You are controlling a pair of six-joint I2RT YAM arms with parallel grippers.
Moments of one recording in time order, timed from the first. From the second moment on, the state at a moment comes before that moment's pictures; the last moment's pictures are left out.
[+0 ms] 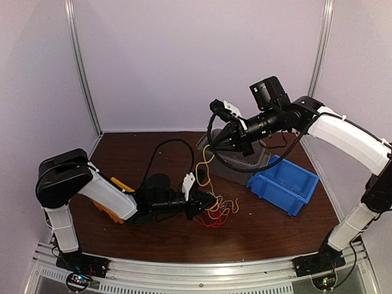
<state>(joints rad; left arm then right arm) -1.03 1.88 0.73 0.98 0.29 -0.20 0.73 1.57 1.60 -0.71 -0.74 -0.46</state>
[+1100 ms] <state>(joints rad) -1.03 1.88 0.65 1.01 0.28 -0.23 0.51 1.46 1.72 -0.68 -0.93 -0.40</state>
